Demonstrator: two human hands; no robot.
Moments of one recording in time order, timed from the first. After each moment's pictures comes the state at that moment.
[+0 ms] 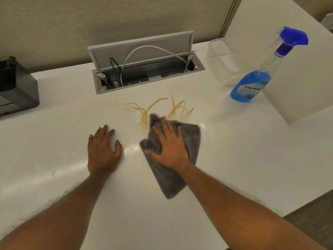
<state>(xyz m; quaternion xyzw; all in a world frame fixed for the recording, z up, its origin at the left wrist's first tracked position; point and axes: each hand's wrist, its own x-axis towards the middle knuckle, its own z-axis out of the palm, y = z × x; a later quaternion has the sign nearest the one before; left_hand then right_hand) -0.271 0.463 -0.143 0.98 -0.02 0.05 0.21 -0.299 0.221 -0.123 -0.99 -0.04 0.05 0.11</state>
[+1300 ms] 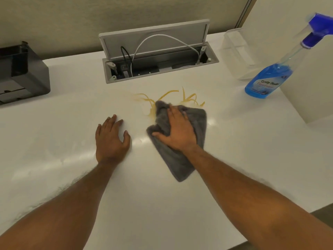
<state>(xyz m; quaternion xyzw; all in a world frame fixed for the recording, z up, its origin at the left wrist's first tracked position) -0.271 0.462 -0.144 0.98 -0.02 0.06 0.20 -0.263 0.219 -0.129 -0.98 -0.04 0.03 0.18</state>
